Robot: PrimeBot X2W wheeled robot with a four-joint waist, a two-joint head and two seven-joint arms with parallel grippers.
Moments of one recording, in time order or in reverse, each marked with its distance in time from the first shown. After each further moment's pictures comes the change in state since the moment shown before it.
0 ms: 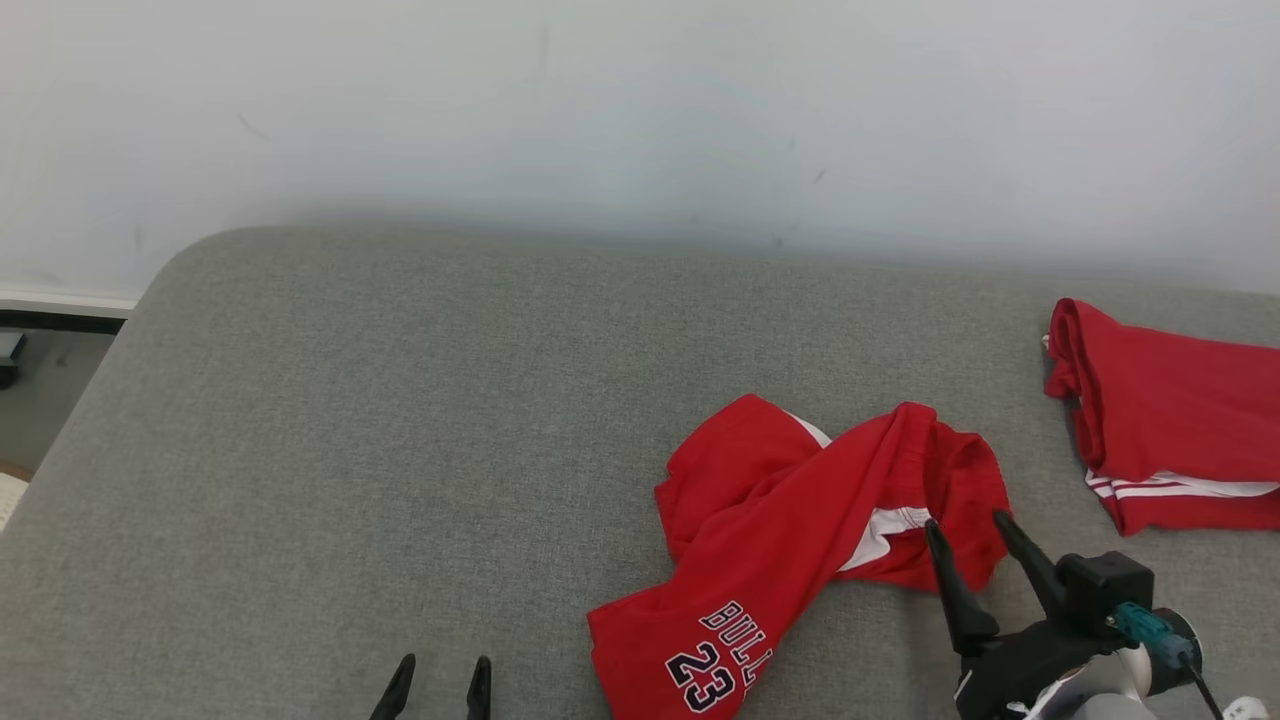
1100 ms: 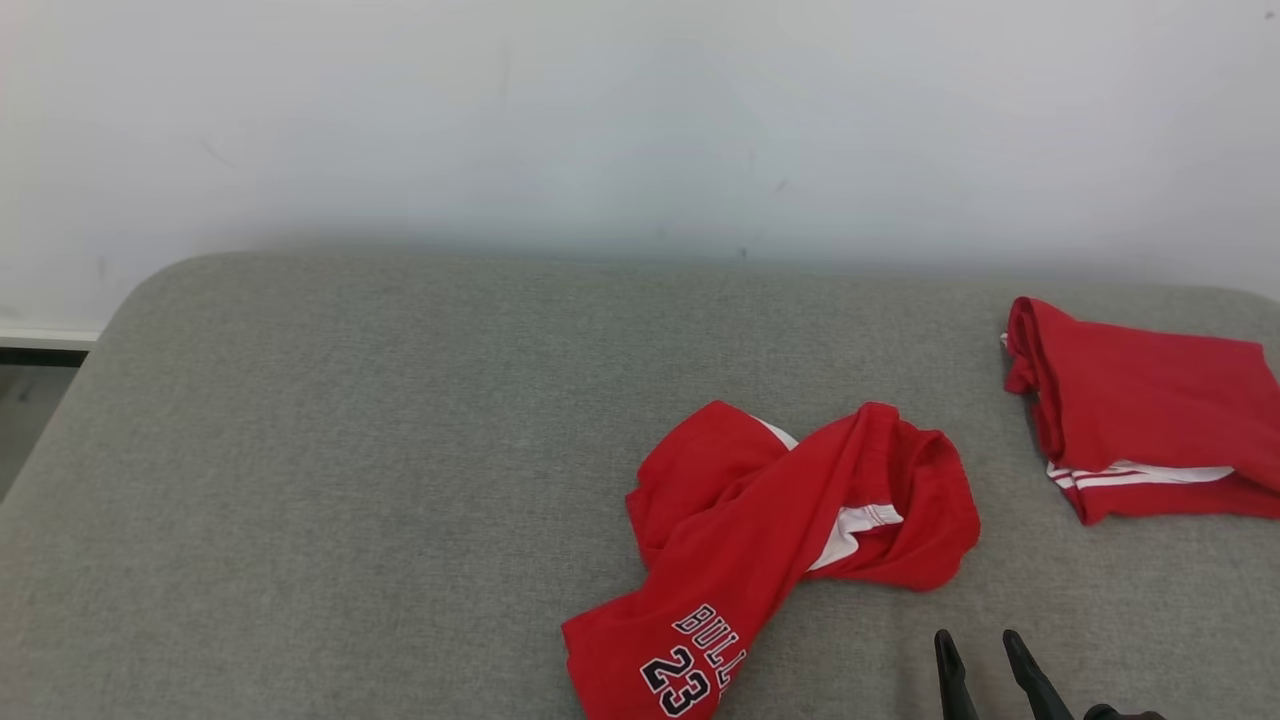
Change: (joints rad) left arm -0.060 0.016 -0.414 0.252 -0.128 0.000 0.000; right arm 0.366 0.170 -0.176 -0.334 -0.040 0.000 0.000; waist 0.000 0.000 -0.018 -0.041
